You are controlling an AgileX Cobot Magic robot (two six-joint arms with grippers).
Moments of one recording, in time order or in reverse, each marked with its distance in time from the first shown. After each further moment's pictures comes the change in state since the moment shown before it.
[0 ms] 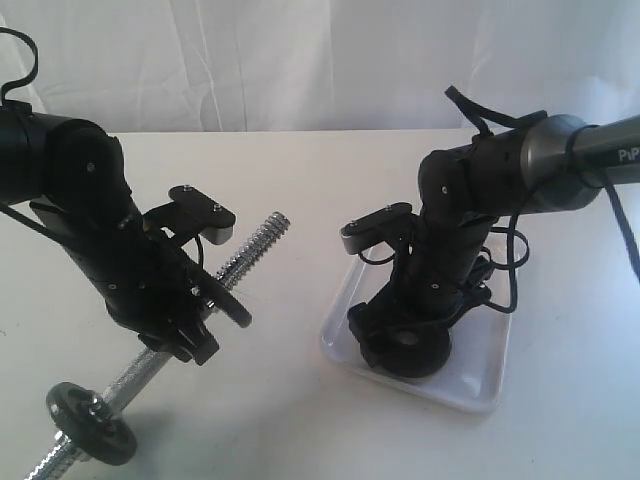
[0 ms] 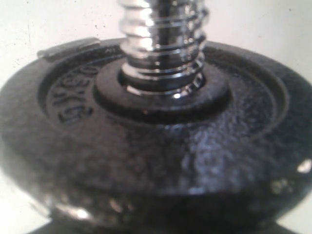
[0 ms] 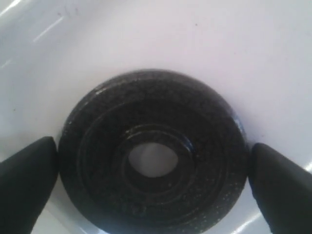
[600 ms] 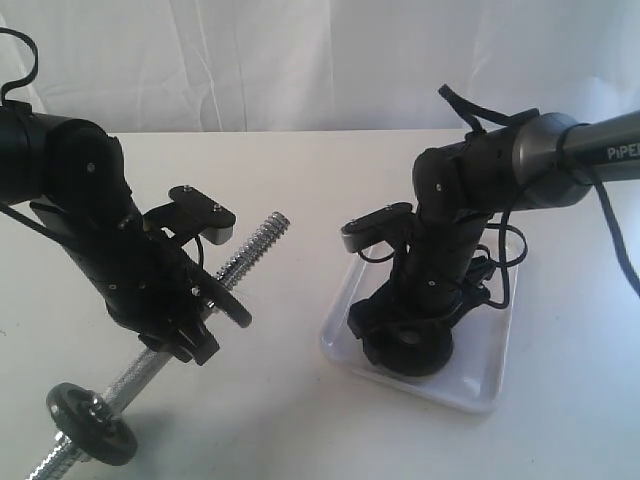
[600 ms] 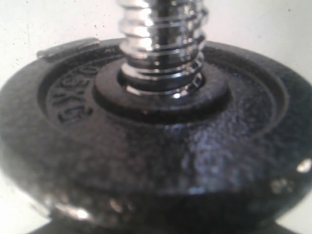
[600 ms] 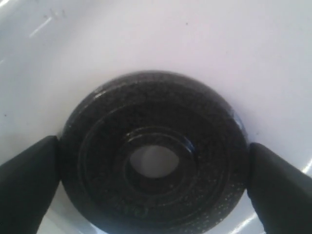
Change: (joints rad) left arm 0.000 0.000 0.000 0.000 0.000 0.000; right arm 0.002 0.023 -0.022 -0.021 0.052 0.056
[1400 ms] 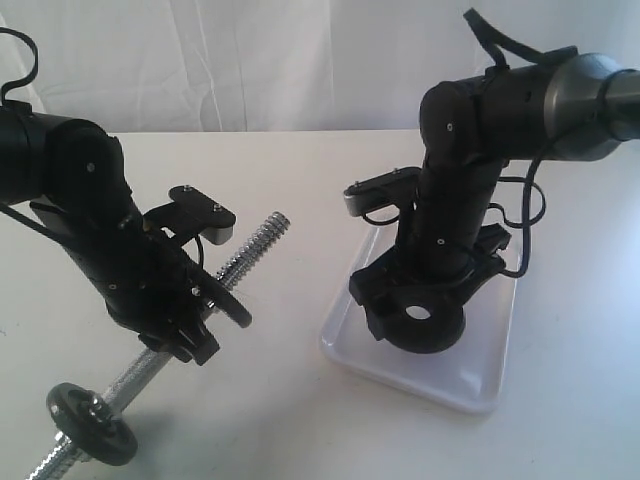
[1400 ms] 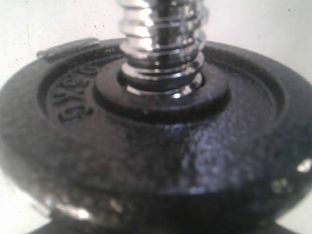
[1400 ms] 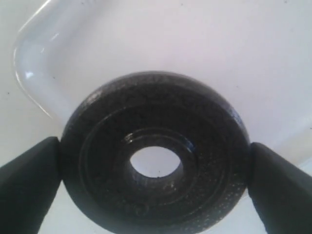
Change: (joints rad) left arm 0.000 0.000 0.000 -0.002 0.000 0.000; right arm 0.000 -0.105 -0.107 0.001 0.209 0.031
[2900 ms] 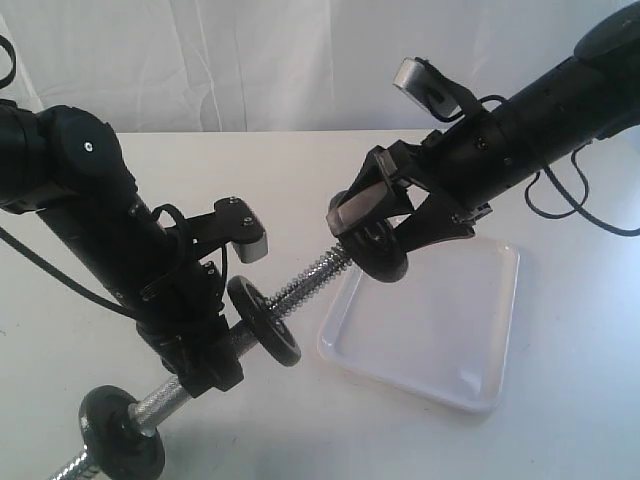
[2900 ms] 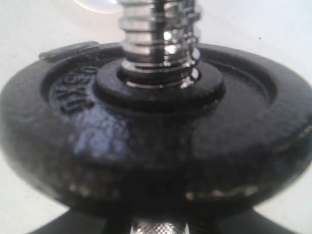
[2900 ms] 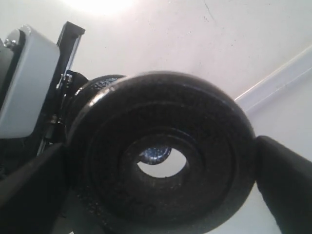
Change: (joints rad) left arm 0.000 -0.006 0.000 -0.364 0.090 0.569; right arm -0.292 -0.117 0.034 0.885 0.195 -0.697
